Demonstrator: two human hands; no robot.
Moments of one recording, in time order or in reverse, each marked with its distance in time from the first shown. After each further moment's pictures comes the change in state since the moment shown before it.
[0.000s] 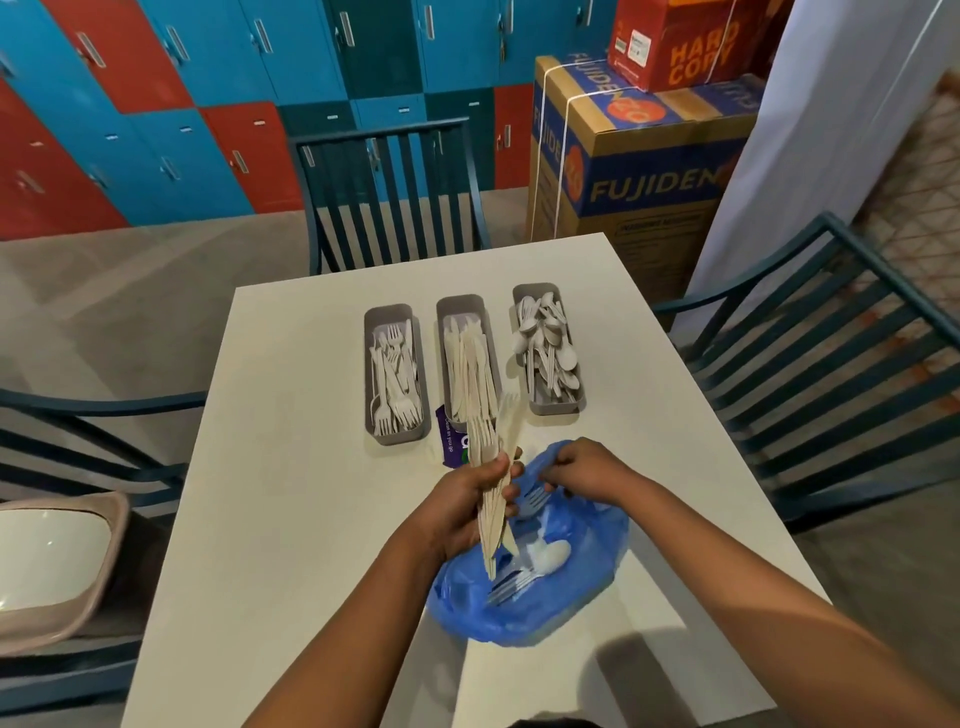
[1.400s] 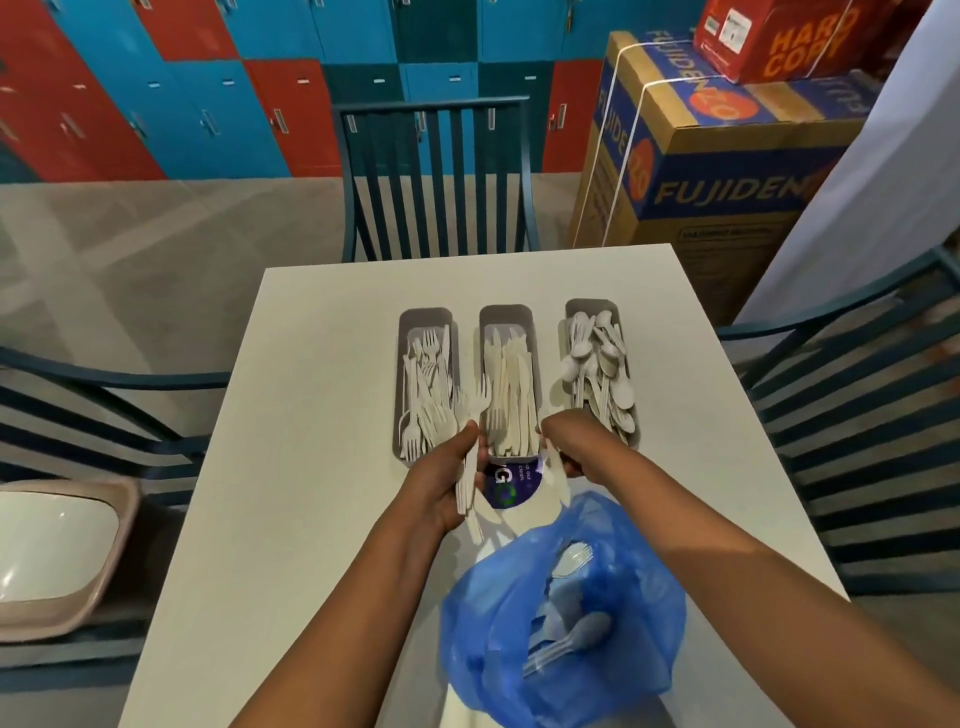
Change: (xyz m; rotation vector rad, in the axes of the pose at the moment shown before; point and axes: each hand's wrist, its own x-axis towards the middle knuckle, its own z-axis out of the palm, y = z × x) left_hand 0.038 0.080 -0.040 -0.213 0.479 0.099; right_hand 0.094 -0.091 -0.003 0.368 0.039 0.388
